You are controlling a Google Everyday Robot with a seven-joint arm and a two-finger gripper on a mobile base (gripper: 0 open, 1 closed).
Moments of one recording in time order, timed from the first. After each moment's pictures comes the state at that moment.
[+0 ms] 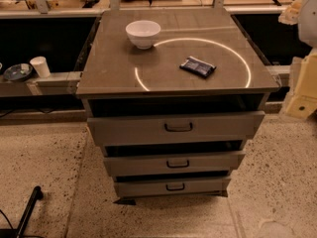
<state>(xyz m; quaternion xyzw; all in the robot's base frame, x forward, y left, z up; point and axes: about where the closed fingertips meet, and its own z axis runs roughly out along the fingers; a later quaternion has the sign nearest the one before) 0.428 -0.211 1.019 -0.60 0.77 -0.11 0.17</state>
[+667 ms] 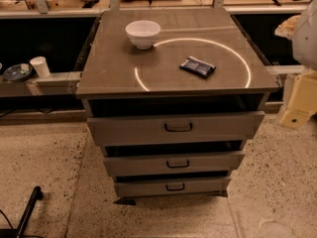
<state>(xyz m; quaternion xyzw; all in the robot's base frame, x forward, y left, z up) 0.437 -0.217 0.991 -0.61 0.77 -0.11 0.18</state>
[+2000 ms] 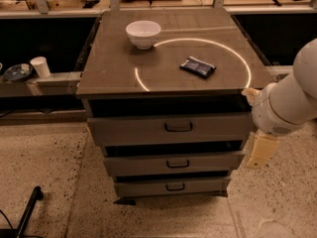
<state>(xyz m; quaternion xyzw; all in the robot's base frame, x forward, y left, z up) 0.462 -0.220 0.822 -0.64 0.74 -0.07 0.19</state>
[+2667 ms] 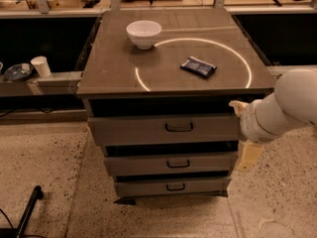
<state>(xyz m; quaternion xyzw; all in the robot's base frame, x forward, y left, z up) 0.493 -0.219 0.753 -0.67 0.71 -0.05 0.21</state>
